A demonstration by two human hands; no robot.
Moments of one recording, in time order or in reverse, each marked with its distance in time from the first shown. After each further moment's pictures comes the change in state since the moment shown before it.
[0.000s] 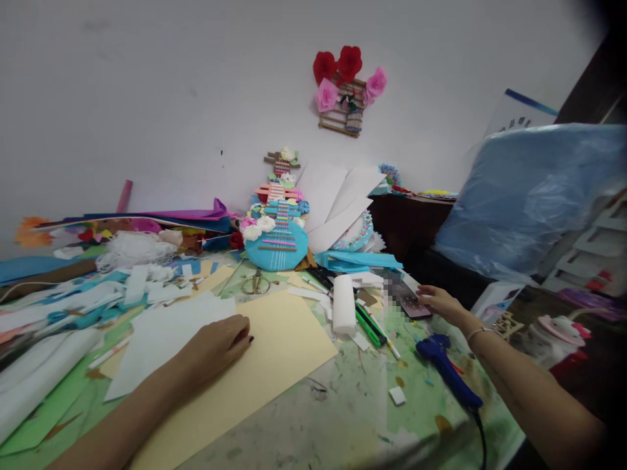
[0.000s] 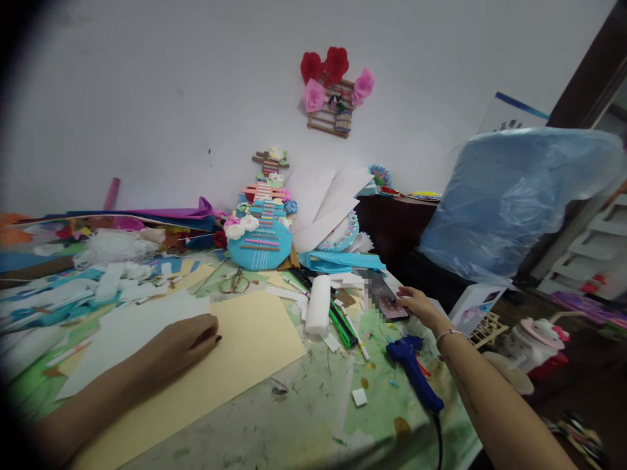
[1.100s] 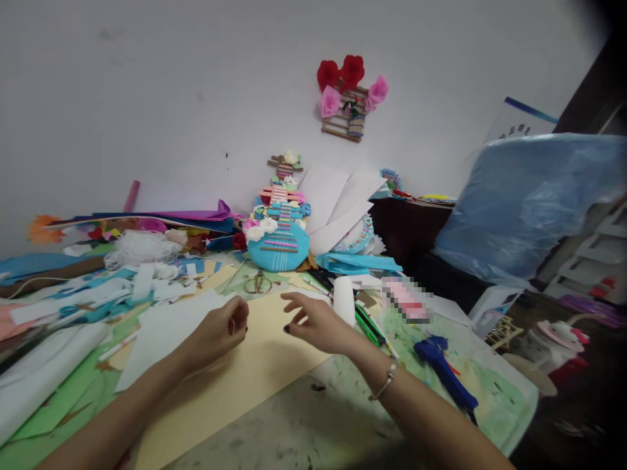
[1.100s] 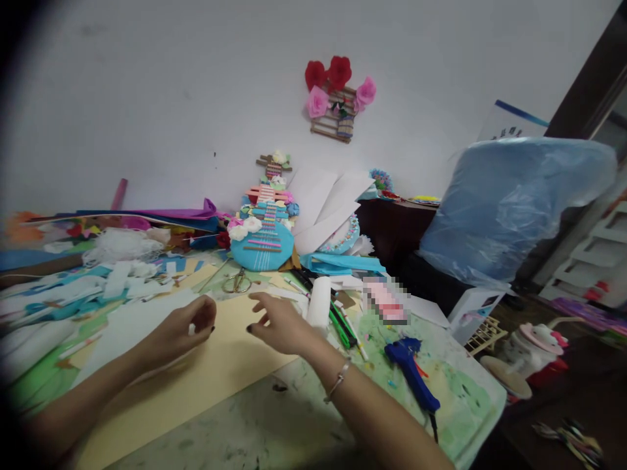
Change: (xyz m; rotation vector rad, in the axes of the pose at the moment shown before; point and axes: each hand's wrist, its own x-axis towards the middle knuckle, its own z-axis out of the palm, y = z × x) left_hand 0.001 0.000 -0.008 -0.325 0.182 0.042; right_hand -0.205 -0.195 0.191 -0.074 -0.643 -0.799
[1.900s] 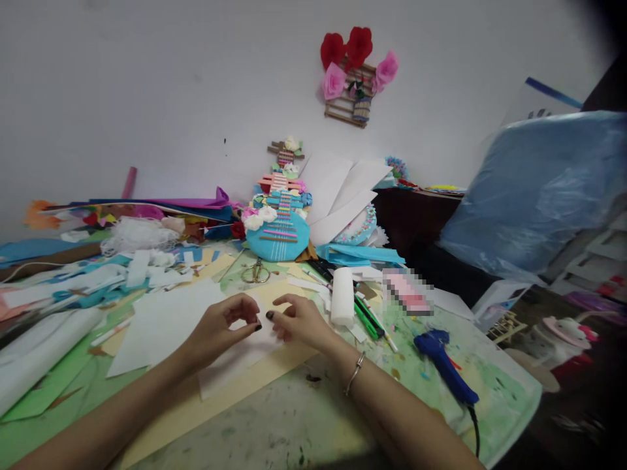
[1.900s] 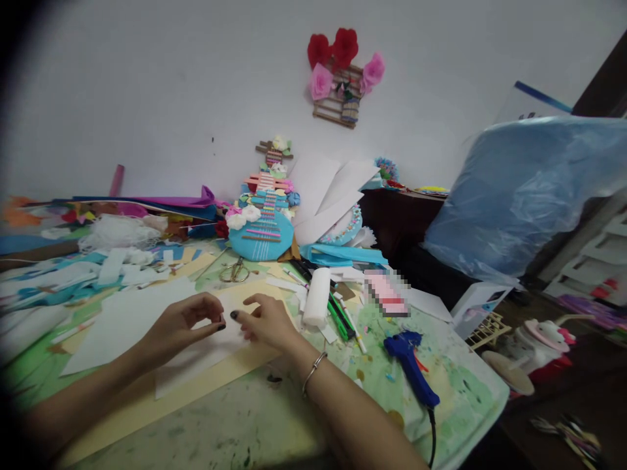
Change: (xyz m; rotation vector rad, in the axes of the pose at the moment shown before) left_hand -0.002 0.012 0.021 -0.422 0.059 0.024; right_hand 0.013 0.036 0.044 0.399 0.022 0.265
